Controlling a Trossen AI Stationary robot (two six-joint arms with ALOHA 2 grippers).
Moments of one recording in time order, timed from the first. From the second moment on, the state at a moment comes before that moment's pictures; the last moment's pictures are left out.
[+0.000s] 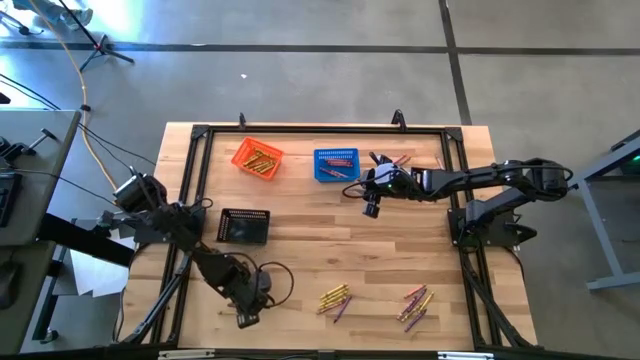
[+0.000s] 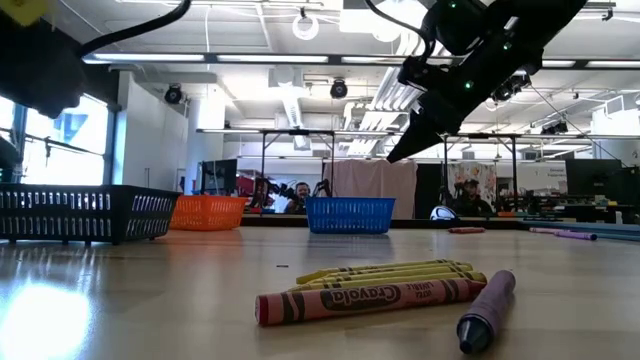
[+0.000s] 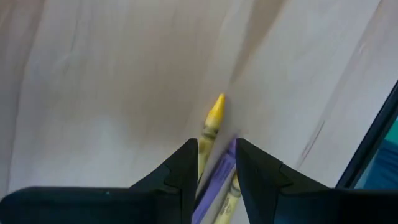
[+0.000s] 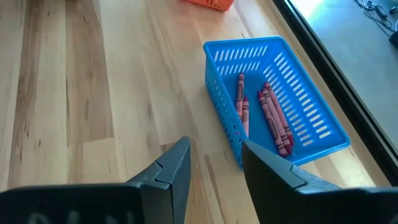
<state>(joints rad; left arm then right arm) -0.72 1.70 0.93 -0.52 0.10 -1.06 -0.16 1.36 0.70 -0.03 0.23 -0.09</state>
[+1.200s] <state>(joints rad) -0.74 1.75 0.96 -0.63 0.03 -1.11 -0.16 1.36 0.71 -0.03 0.23 -0.09</state>
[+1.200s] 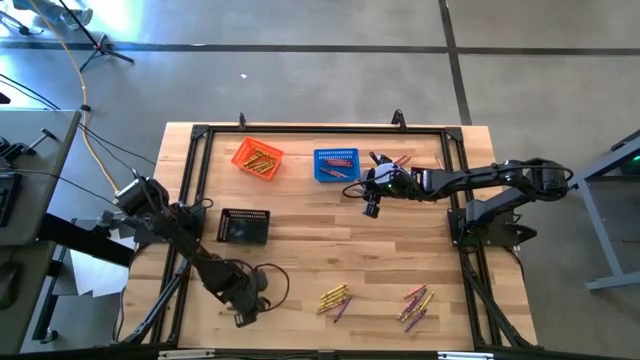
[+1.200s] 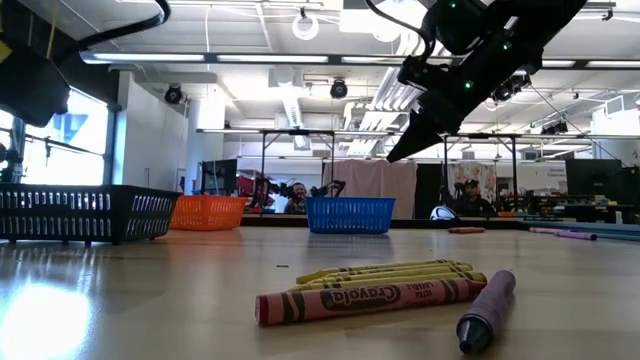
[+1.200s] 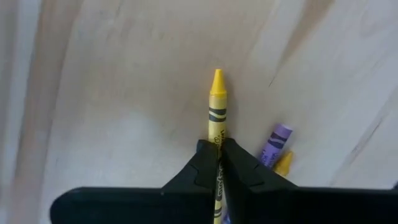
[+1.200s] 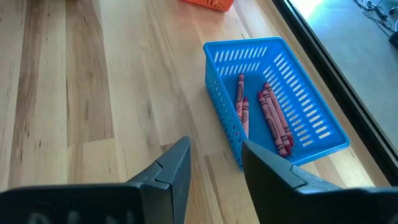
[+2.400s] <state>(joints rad) 0.07 1.40 1.09 -0.93 -0.97 -0.56 -0.16 1.36 0.71 0.03 0.23 -0.16</state>
